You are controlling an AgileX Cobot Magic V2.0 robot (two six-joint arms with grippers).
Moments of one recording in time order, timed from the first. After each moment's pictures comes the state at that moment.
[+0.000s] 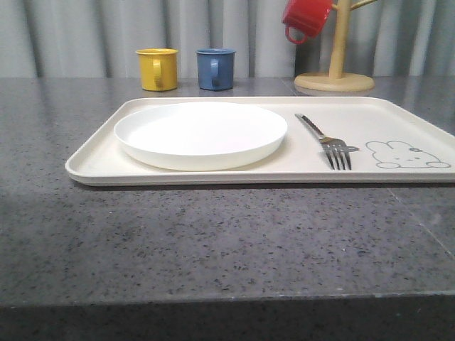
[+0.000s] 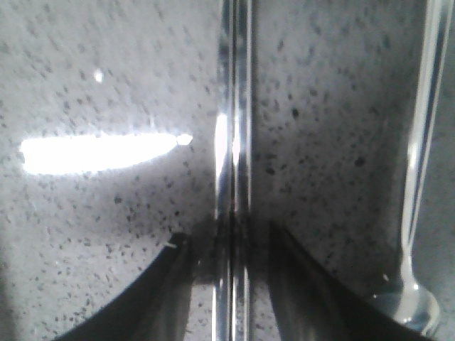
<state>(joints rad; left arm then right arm) -0.80 0.80 -1.02 -0.06 0.69 0.11 -0.19 1.74 -1.36 0.05 1.11 -0.14</state>
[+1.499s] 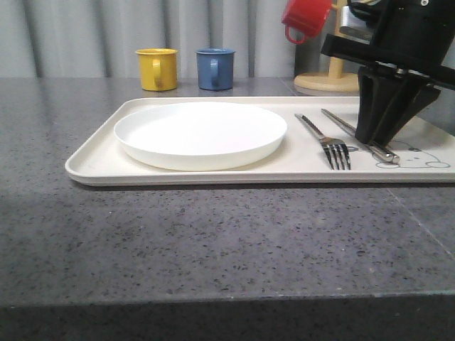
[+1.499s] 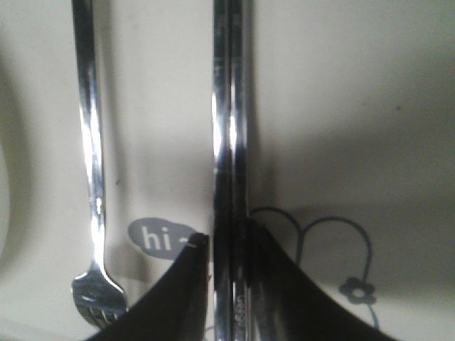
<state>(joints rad) -0.80 0.80 -1.02 -0.06 0.69 0.11 0.15 1.83 -1.50 0.28 1.18 0.07</state>
